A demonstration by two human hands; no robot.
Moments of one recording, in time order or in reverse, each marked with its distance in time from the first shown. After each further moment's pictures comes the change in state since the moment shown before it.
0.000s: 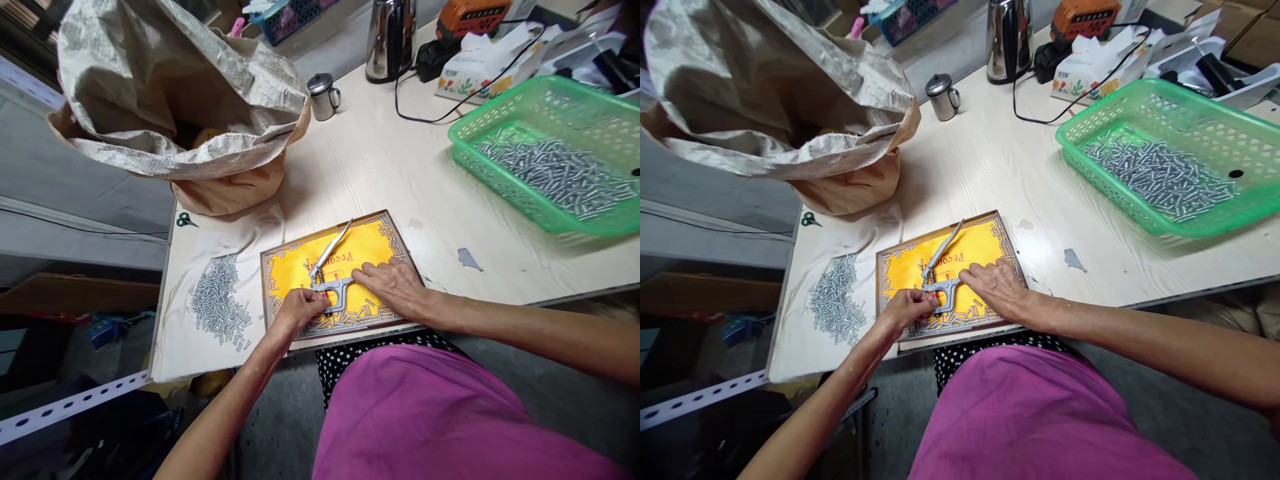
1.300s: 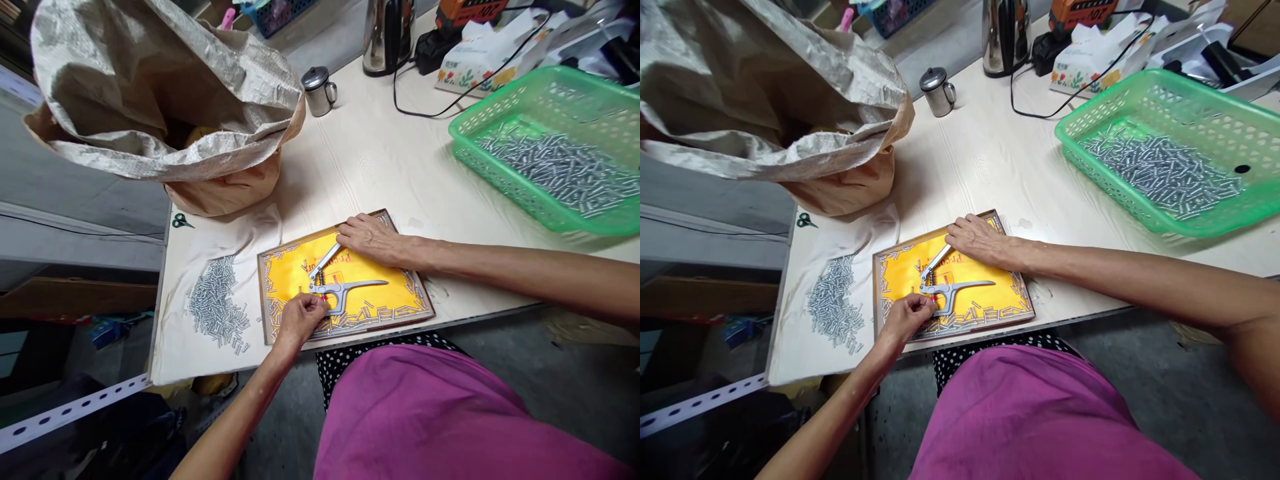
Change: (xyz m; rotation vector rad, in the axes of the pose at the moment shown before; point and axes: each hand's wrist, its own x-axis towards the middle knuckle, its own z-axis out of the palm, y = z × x) left_hand -0.010 -0.008 0.013 0.141 0.194 0.108; right_hand 0.076 0.060 -0.017 -0.253 0.187 -0.256
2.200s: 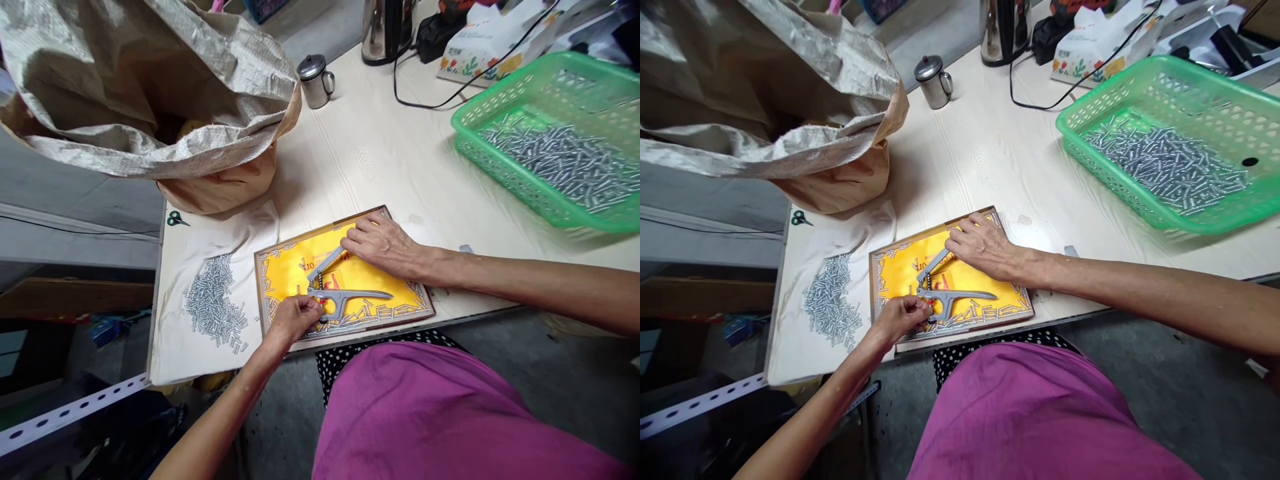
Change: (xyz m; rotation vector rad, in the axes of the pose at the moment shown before) left_hand 0.001 0.005 -0.016 -0.085 -0.186 -0.149; right_hand -0.021 -0.016 -0.030 -0.021 0.046 0.050
